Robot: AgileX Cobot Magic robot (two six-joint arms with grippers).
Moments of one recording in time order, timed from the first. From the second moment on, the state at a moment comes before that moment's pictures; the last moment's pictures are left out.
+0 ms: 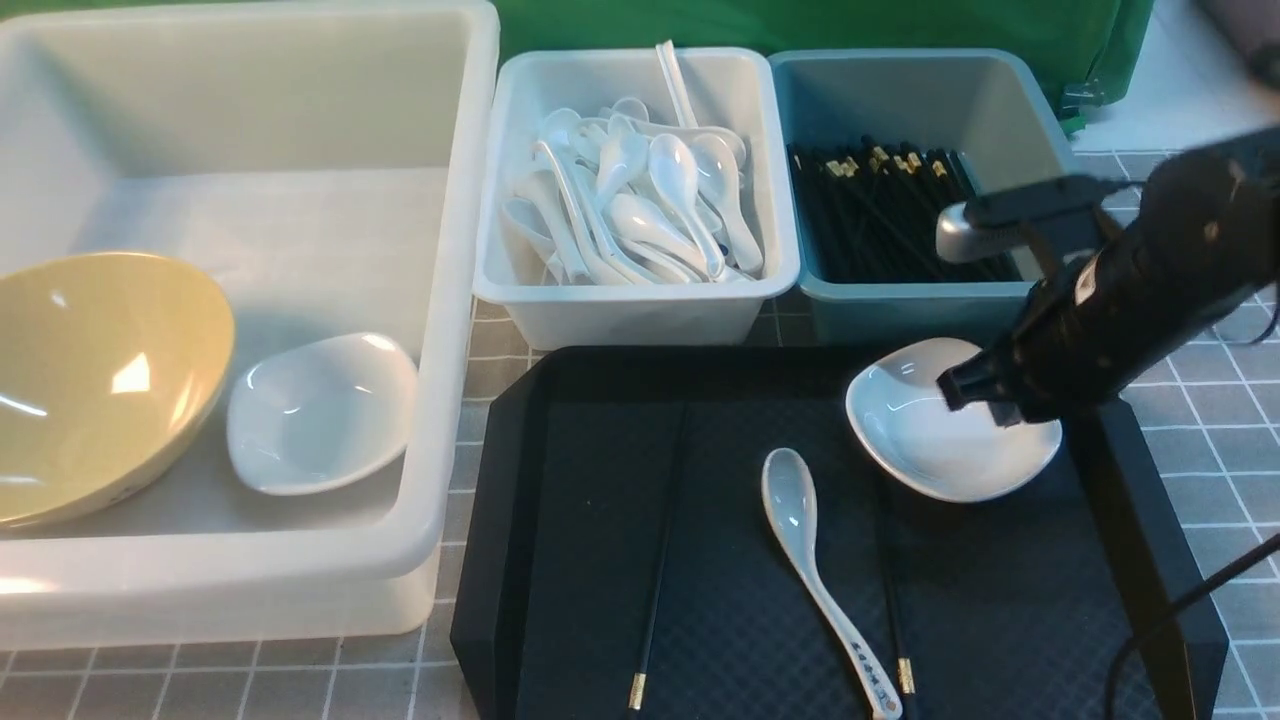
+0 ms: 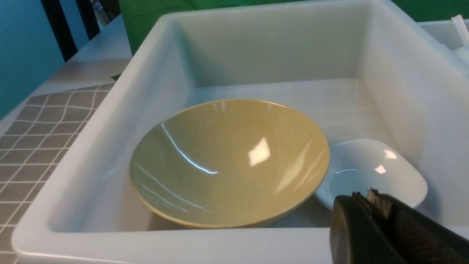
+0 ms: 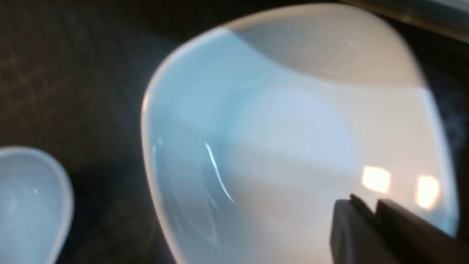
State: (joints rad) right arm 0.28 1.74 -1.11 -0.04 0.63 0.08; left arm -0.12 0.05 -0.36 0.38 0.64 -0.29
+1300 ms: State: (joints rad) right arm 0.17 1.68 -1.14 0.18 0.77 -0.06; left arm -0.12 0.05 -0.33 0.41 0.62 -0.29
